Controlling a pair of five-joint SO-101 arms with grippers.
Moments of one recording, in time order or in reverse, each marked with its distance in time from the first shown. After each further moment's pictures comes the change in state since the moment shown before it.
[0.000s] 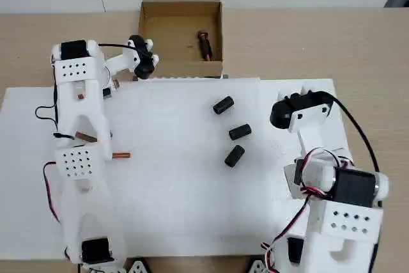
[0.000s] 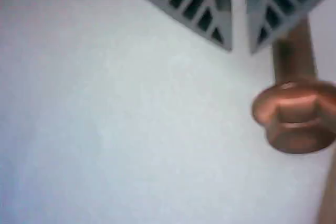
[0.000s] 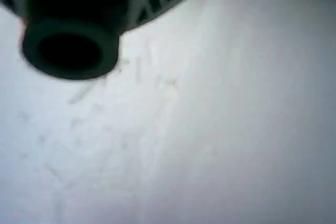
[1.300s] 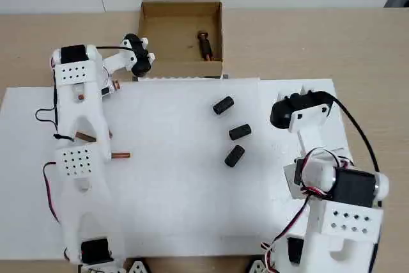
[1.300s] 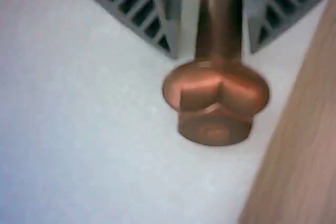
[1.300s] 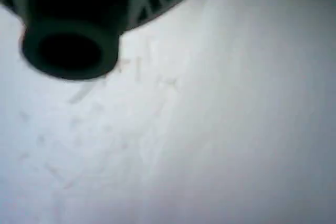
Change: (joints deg) left arm -1.0 4.3 -0.4 -7.2 1.2; right arm 0.0 0.0 0.0 0.0 0.0
